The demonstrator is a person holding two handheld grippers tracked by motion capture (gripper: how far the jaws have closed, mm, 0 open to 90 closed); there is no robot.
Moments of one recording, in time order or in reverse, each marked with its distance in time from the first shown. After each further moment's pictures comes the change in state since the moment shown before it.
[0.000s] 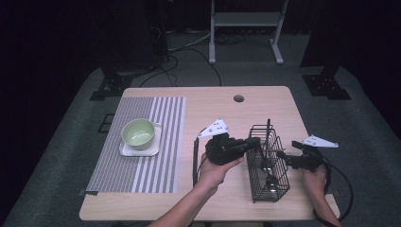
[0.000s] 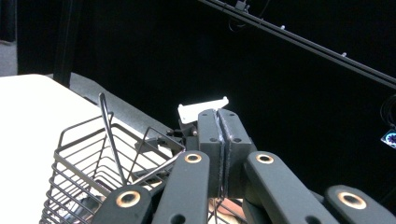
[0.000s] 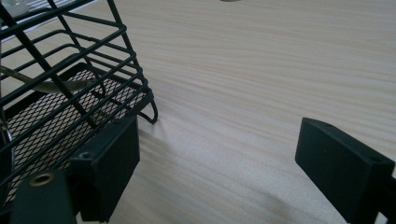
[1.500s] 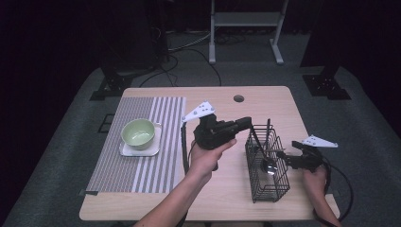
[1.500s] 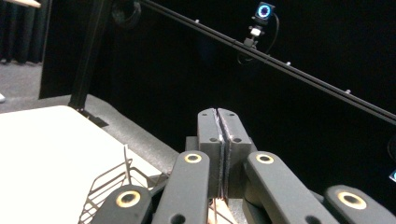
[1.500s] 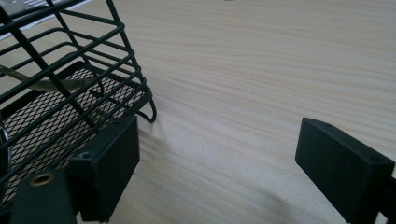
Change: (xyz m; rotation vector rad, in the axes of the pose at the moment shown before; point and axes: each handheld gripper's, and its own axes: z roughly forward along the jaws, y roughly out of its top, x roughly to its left) left arm 0.000 0.046 -0.025 -0.099 0.055 -0.039; right arm 0.000 0.000 0.000 0.004 -0.005 -0.001
